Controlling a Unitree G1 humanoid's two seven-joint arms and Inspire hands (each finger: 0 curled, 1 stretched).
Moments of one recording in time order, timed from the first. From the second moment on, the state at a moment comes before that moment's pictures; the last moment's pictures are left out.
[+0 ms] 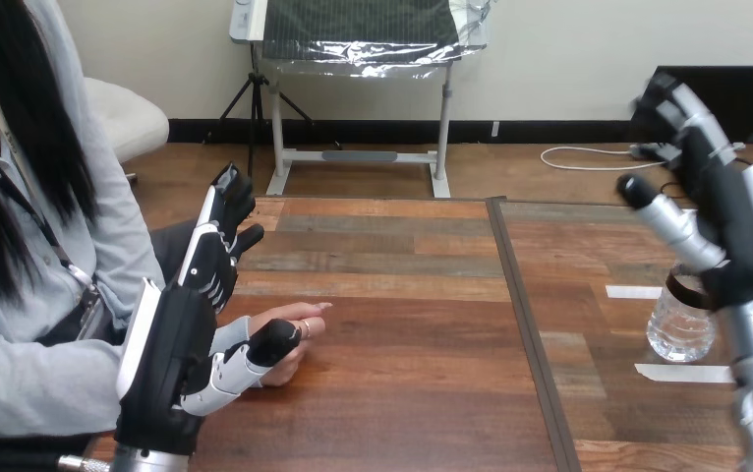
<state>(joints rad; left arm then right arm) 0.07 0.15 0.02 0.39 -0.05 -0.96 -0.18 -0.50 -0.40 -0.21 1.08 -0.01 -1.02 0.10</state>
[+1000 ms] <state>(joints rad) 0.07 0.15 0.02 0.40 -0.09 -0.97 -0.21 -0.73 -0.59 -0.09 1.20 -0.36 -0.75 -0.33</state>
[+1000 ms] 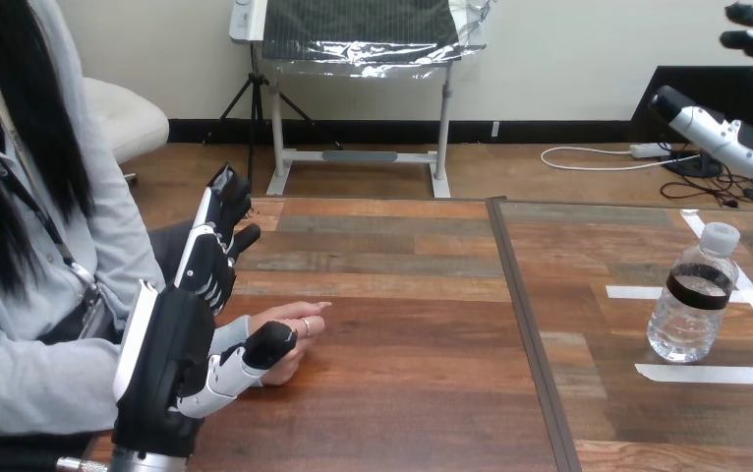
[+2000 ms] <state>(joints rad) 0.07 0.15 0.02 0.40 -0.12 -0.98 -0.24 -0.79 -0.60 -0.04 1.29 -0.36 -0.50 -0.33</state>
